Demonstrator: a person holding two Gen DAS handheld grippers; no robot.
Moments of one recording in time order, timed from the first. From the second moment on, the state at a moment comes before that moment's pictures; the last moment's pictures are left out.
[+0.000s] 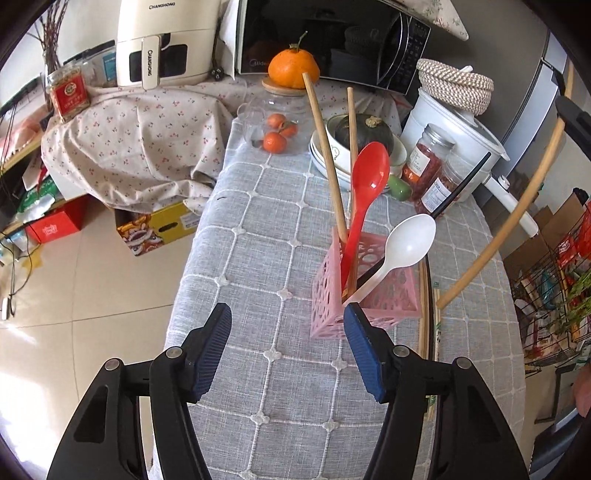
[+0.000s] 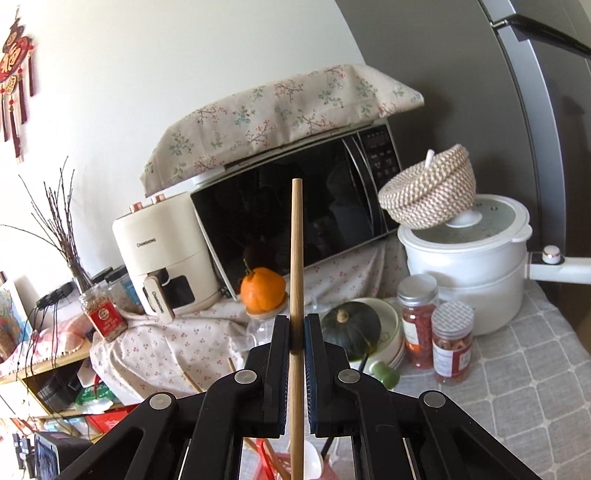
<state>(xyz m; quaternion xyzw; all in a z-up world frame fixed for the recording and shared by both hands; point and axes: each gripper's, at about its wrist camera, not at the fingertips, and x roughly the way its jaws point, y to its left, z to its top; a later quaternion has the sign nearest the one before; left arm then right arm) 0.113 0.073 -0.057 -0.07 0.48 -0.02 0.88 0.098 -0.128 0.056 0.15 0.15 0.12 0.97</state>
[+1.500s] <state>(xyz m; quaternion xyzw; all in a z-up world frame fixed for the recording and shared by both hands) 0.094 0.013 -0.088 -0.01 0.51 -0.08 0.86 0.098 -0.223 -0.069 0.13 0.44 0.05 0.89</state>
